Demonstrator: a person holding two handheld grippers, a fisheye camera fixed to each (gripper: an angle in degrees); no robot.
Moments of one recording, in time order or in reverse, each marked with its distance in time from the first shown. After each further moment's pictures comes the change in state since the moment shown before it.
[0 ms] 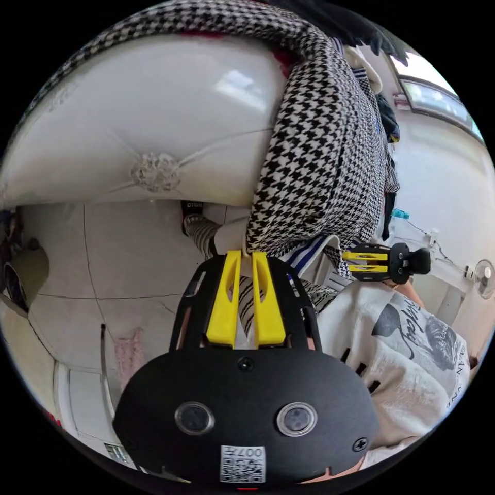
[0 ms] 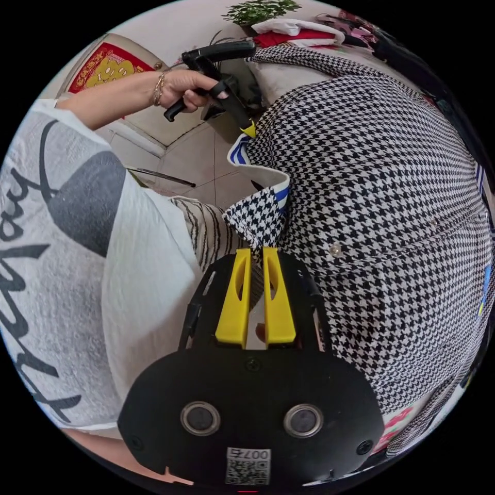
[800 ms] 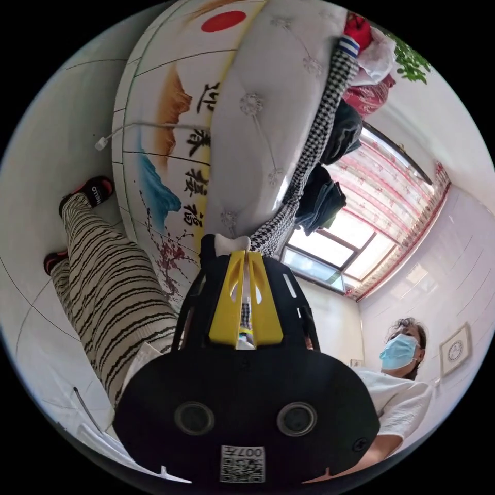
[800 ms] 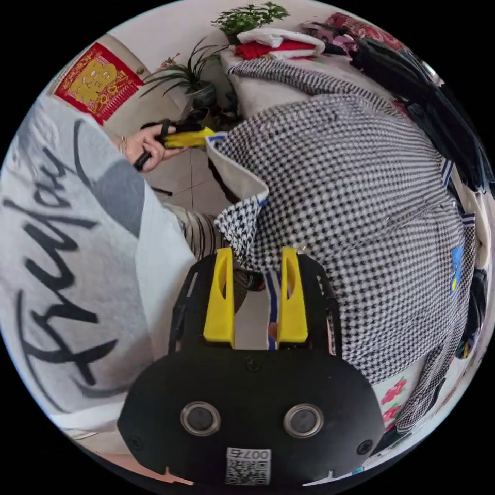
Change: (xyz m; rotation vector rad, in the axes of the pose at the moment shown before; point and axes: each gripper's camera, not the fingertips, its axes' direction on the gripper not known) left arm -0.164 0.167 -0.041 0.672 0.991 -0.454; right arm -0.027 0.036 -0.009 0.051 0.143 0.067
